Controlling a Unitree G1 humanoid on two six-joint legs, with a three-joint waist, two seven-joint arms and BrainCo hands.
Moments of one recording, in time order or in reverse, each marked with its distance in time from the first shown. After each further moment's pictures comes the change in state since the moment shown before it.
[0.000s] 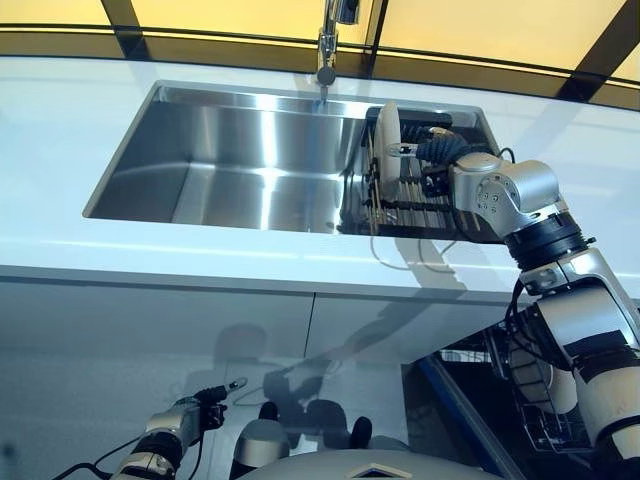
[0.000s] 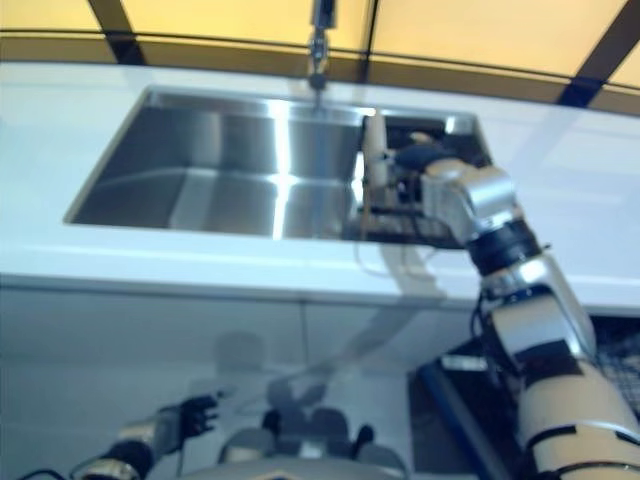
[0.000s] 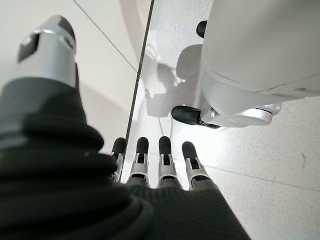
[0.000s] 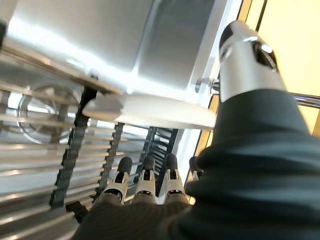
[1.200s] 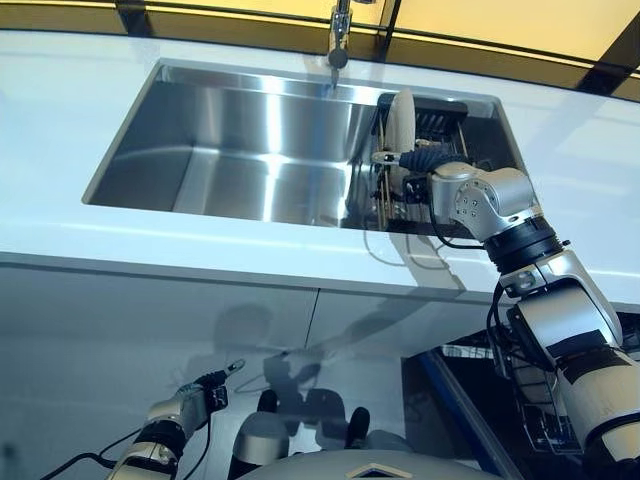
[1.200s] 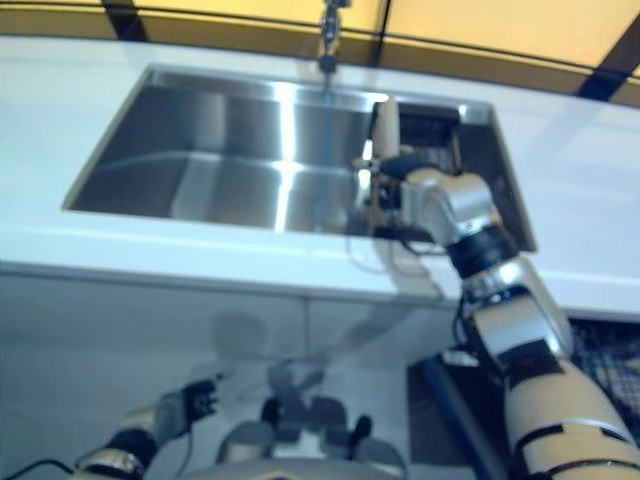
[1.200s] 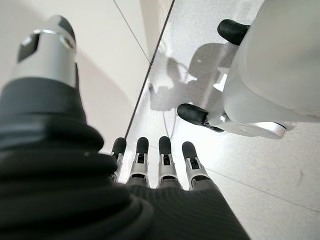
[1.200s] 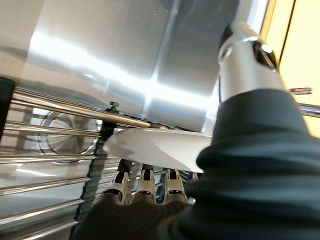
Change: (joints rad) left arm -0.043 -0.004 0.000 -0.043 -0.156 0.003 0.137; right arm 0.002 0.065 0.001 0.041 0.004 -0.001 -0.080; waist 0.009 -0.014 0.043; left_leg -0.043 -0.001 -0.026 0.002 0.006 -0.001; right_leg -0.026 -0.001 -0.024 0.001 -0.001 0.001
